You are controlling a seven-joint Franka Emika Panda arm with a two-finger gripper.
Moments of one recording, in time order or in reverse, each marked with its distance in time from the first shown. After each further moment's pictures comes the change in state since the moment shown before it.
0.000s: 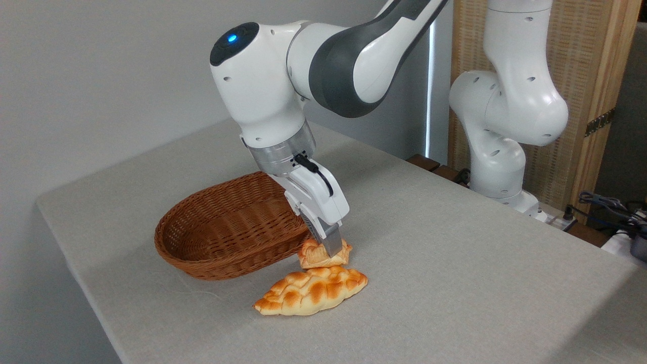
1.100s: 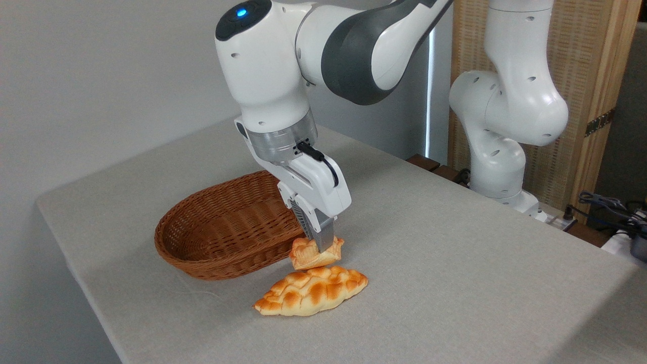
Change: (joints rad) arm 0.001 -0.016 0.039 0.047 -0.052 0.007 0.003
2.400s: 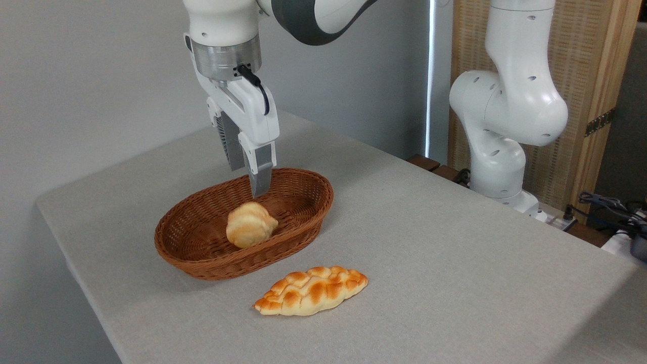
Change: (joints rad) arm -0.013 -0.024 -0.147 0.152 -0.175 0.000 -0.065
